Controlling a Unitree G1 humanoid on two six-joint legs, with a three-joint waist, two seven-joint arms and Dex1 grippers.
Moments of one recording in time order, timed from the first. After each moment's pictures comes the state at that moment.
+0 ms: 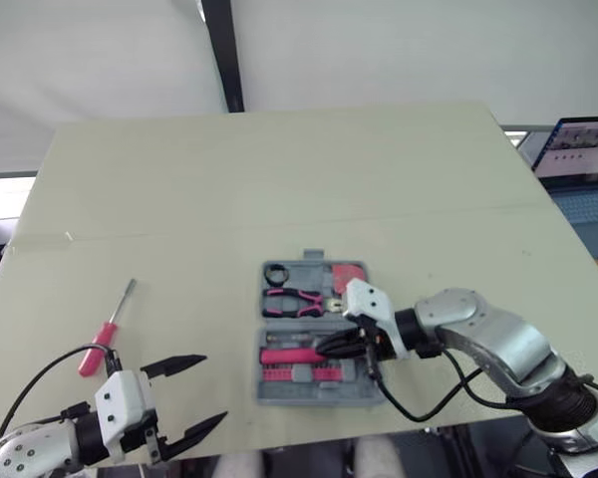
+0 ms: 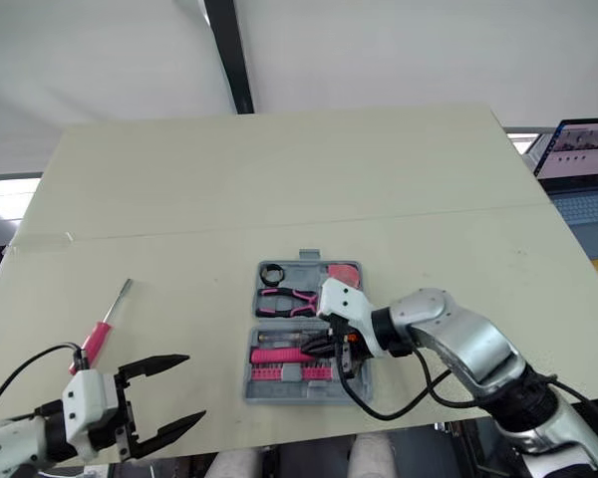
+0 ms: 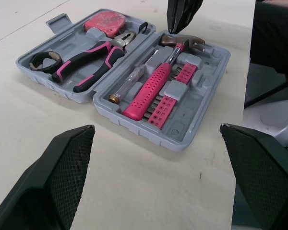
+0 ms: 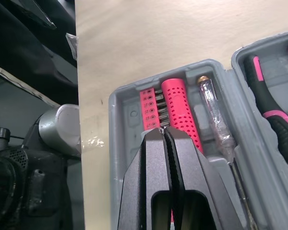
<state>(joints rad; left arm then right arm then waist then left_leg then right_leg) 0.60 0.64 0.31 -0.53 -0.41 -0.01 -0.95 -0.44 -0.72 0.40 -0.40 0.45 0.76 1.03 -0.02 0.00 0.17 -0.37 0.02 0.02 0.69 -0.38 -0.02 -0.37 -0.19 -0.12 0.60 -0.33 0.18</state>
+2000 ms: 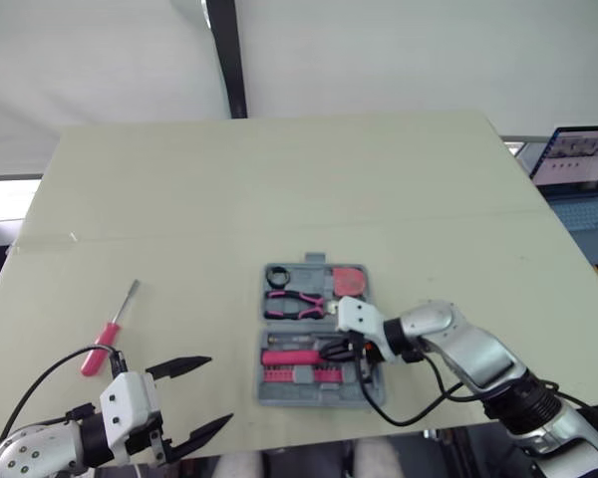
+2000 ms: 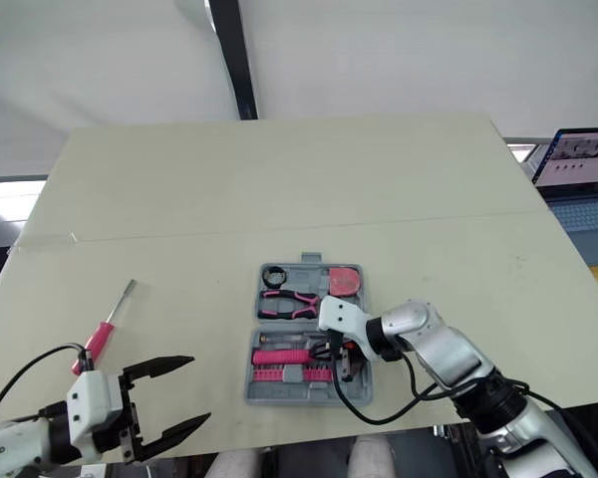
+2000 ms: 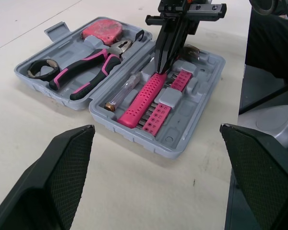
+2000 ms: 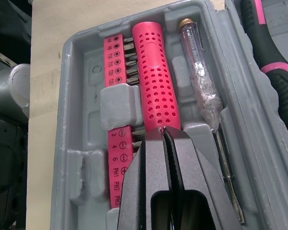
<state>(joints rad) 0.62 0.64 0.30 -0.58 -0.41 0.01 -0.93 -0.42 -0.63 0.50 -0.18 0.19 0.59 1.08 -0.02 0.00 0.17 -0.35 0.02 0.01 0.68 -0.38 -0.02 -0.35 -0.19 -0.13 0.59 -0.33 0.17</state>
